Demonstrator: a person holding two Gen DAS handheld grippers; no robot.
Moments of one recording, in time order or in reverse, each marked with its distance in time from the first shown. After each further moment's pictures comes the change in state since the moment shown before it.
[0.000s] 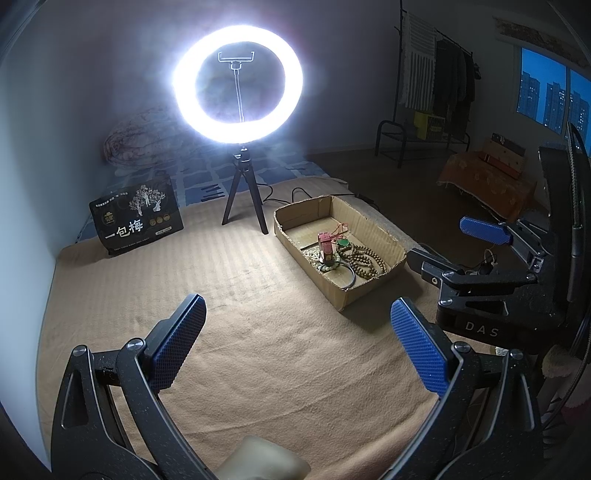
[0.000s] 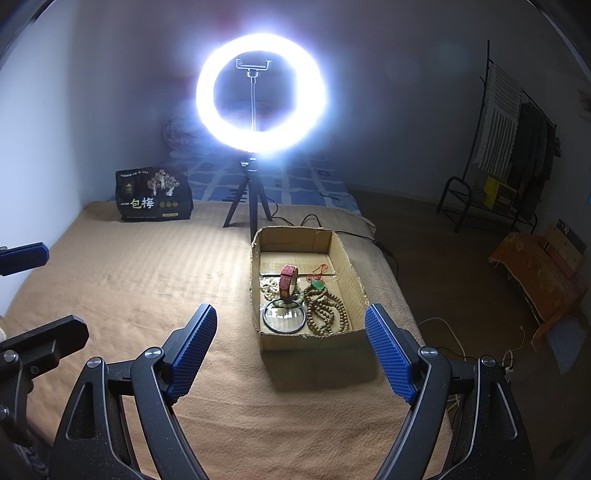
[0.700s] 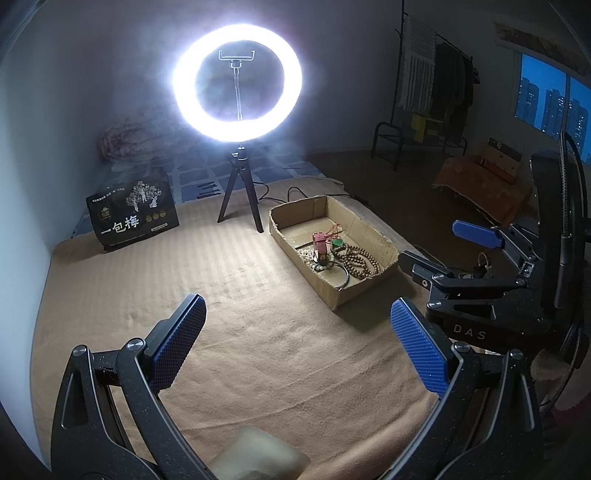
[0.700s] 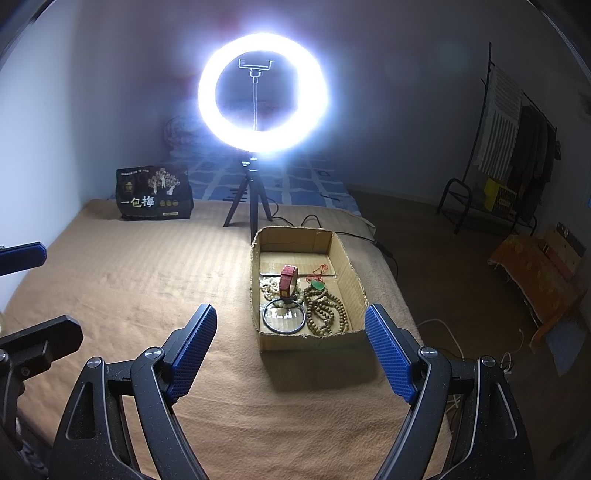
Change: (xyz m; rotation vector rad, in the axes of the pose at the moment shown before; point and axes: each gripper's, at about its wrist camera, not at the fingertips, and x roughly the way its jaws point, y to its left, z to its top) left arm -0.003 -0.001 0.003 -0.023 0.002 -0.020; right arm 0.001 0.001 -0.001 -0.010 -0.001 0.000
